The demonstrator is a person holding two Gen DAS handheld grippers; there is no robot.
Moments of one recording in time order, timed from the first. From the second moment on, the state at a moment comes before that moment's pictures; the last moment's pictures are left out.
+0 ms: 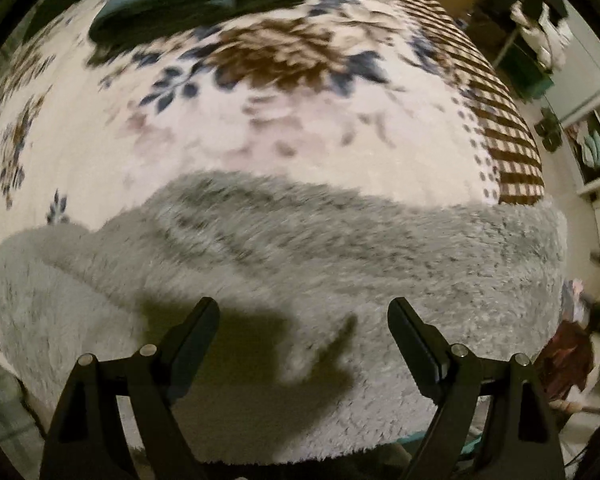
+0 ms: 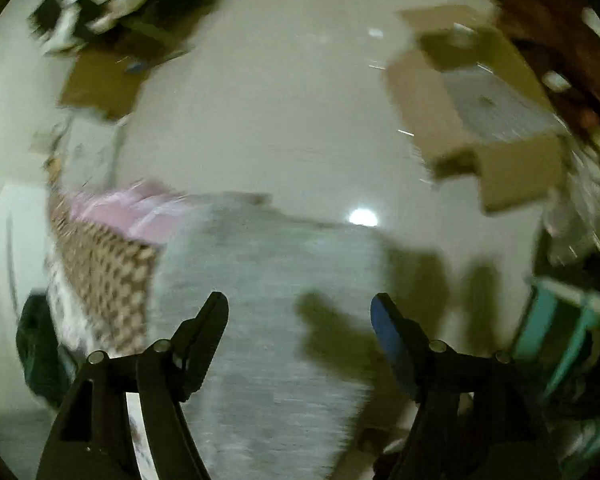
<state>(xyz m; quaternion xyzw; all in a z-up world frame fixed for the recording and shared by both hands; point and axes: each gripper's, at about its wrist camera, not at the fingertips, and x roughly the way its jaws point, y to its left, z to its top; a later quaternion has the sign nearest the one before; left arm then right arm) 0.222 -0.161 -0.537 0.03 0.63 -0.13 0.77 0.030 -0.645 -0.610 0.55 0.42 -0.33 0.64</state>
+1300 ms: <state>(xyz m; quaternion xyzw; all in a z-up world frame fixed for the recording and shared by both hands) 0.245 -0.209 -0.629 0.01 0.71 -0.18 0.68 -0.035 -0.644 -0.755 0.73 0.34 -0.20 0.55</state>
